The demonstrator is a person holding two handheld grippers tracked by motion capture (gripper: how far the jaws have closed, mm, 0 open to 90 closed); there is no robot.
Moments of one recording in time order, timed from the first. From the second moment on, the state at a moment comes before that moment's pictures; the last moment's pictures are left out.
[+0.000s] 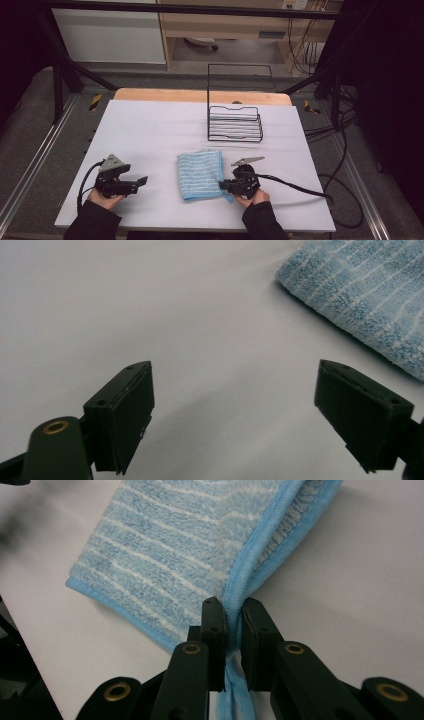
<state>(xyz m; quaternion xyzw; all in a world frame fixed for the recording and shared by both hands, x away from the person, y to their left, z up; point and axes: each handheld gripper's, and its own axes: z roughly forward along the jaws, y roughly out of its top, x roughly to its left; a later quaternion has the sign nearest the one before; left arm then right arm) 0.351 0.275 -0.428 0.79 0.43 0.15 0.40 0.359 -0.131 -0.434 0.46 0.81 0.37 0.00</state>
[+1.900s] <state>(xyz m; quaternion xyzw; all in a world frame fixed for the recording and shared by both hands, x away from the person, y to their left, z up) 0.337 0.199 -0.436 0.84 0.42 0.00 0.35 0.340 -0.123 -0.432 0.39 0.82 0.42 0.00</state>
